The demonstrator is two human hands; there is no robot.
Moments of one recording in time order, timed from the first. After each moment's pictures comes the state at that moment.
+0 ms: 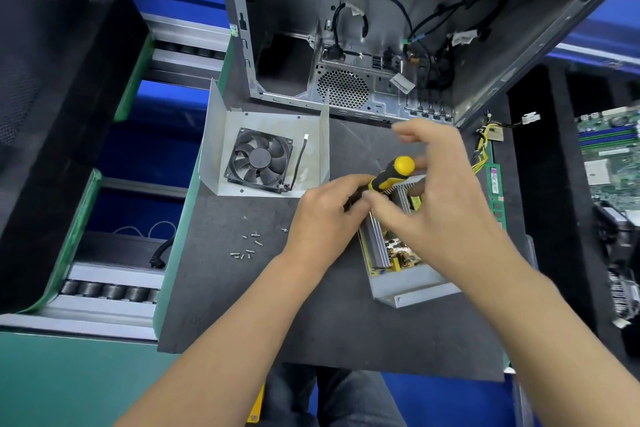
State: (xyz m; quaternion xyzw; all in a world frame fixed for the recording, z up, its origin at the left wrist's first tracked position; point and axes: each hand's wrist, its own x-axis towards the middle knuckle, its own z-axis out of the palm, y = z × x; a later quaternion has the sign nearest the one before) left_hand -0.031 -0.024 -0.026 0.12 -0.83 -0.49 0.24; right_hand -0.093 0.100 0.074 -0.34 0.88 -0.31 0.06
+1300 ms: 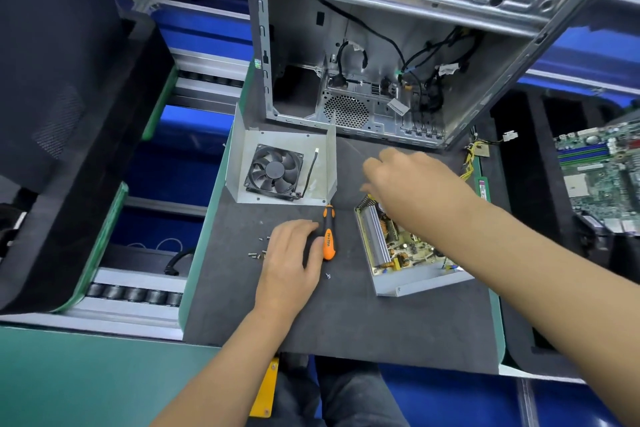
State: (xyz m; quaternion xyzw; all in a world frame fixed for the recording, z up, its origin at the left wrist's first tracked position) left_hand 0.054 -0.035 -0.068 0.16 -0.87 -0.36 0.28; right_hand -0.100 0.060 0.109 -0.45 0.86 0.21 0.08
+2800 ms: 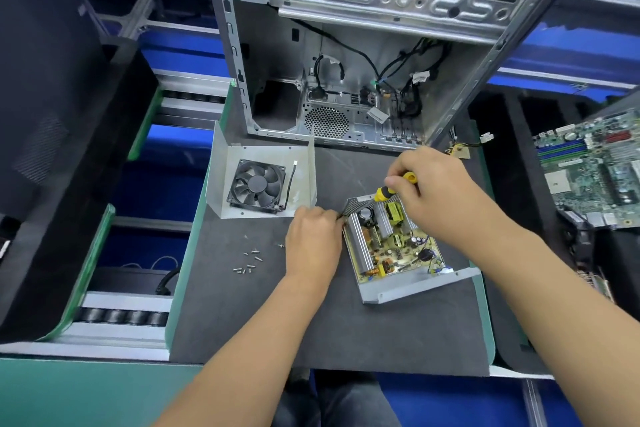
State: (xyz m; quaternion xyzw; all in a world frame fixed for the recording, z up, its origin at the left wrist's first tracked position) left_hand -0.024 -0.011 -0.031 0.22 -0.94 -0.26 0.10; right_hand -0.122 0.115 0.106 -0.31 0.93 -0.18 0.11
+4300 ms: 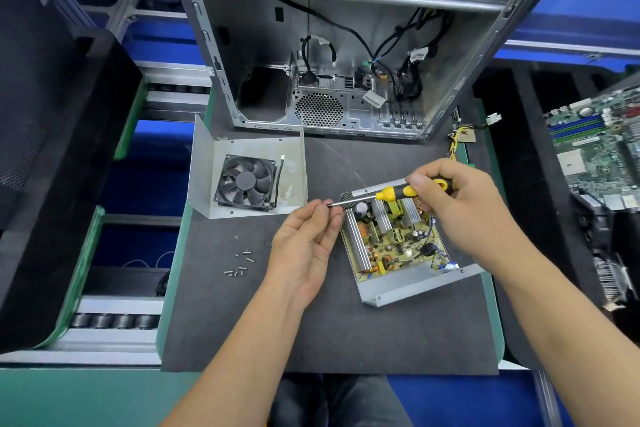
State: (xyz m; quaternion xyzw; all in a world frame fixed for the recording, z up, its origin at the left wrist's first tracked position) left_hand -0.017 -0.010 -0.011 0.36 -0.14 -0.92 0.11; right_hand -0.125 0.154 0.064 -0.12 0.85 -0.48 0.16
